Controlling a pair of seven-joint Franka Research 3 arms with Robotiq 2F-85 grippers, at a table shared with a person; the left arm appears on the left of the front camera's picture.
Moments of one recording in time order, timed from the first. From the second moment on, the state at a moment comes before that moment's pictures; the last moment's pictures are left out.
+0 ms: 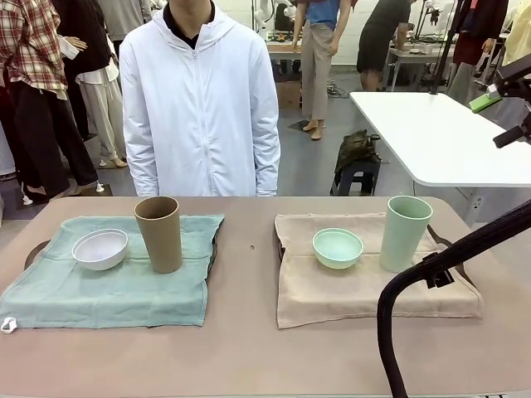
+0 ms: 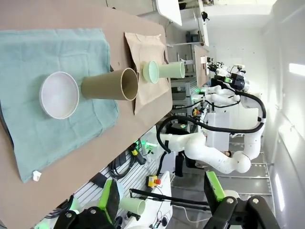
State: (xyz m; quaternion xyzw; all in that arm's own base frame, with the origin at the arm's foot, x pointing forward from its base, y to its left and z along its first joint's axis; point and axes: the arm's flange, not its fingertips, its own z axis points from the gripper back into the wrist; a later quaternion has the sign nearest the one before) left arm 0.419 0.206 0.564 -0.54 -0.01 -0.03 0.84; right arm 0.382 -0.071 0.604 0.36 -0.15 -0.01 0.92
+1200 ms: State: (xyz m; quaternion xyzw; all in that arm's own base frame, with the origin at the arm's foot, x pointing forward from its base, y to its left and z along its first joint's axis) left arm 0.421 0.238 0.447 -0.69 0.05 0.03 0.72; right arm 0.375 -0.226 0.499 0.56 -0.04 -0.10 0.82
